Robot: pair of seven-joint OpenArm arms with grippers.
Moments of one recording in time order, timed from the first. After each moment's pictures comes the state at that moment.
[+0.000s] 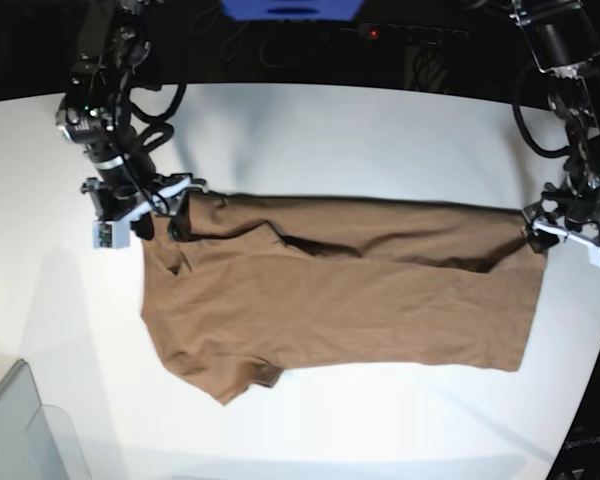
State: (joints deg) left arm 2.0 -18.5 -26.4 82.5 -26.8 -6.8 42.4; right arm -14.9 -2.5 14.8 107.7 15.6 17.0 -39.4
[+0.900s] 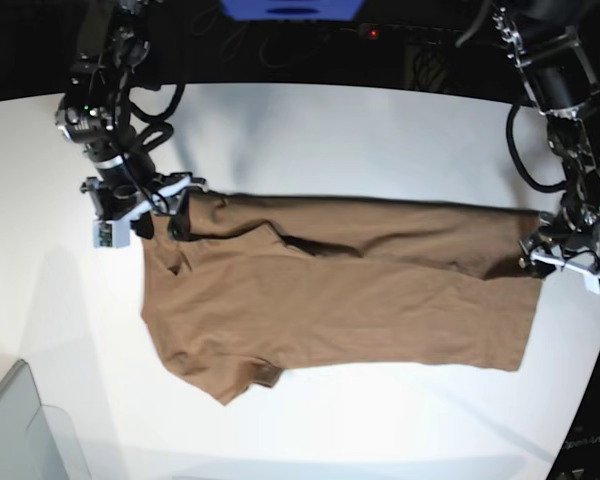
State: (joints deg) left arm -8.1 -18.4 -26.1 71.6 -23.7 -6.8 41.9; right arm -15.1 -2.3 14.8 107.7 15.6 17.0 -39.4
